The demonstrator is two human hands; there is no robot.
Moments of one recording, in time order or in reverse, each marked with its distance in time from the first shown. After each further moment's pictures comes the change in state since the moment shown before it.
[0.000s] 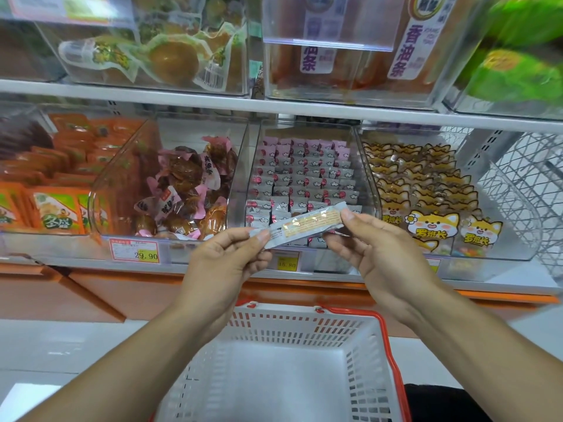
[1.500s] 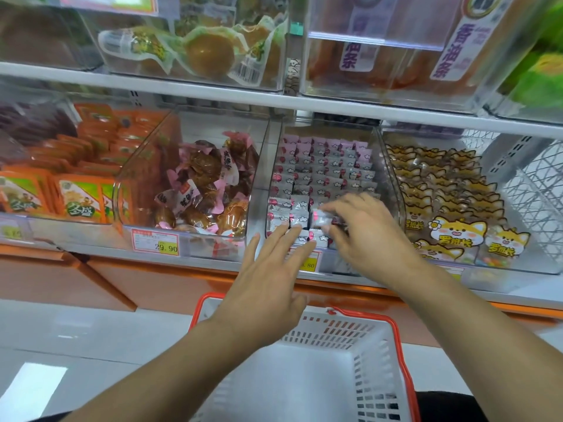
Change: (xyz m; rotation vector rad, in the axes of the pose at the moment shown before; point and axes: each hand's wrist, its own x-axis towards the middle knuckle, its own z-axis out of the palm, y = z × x) left_hand -0.004 -0.022 0.002 1.629 -0.283 0.494; right_hand 0.054 0.009 0.012 -1.689 -0.121 -0.713
